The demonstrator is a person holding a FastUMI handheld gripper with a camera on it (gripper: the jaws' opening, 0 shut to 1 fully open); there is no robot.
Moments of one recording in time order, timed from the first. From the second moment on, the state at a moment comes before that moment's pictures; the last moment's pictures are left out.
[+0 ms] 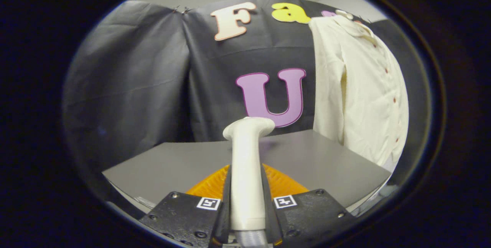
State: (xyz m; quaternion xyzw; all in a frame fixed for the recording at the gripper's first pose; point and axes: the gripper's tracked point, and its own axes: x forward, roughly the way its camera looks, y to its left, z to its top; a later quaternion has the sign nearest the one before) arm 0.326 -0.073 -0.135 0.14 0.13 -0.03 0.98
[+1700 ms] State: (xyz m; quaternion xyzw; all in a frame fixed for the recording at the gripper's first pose) arm 0.250 -0.360 0.003 0.13 -0.13 -0.09 0.98
